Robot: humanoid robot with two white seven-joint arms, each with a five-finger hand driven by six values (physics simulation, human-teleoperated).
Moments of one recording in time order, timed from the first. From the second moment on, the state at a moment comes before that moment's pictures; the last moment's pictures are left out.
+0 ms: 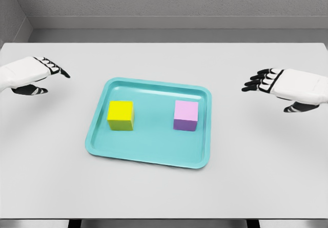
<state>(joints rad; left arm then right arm) -0.54 0.89 -0.47 -1.28 -0.52 -0.61 -0.34 -0.48 -1.12 0.56 -1.65 0.32 -0.61 0.37</state>
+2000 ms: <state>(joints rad) -0.42 0.95 -0.53 -1.58 -0.58 -0.61 -0.38 -0.55 -0.73 0.60 -1.56 0.50 -0.61 0.61</state>
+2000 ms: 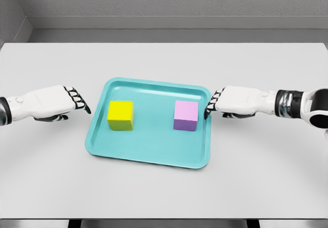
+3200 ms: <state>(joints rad) -0.42 0.86 -0.54 -1.60 -0.59 -0.61 -0.41 -0.54 -0.63 0.59 -1.55 0.51 -0.61 0.60</state>
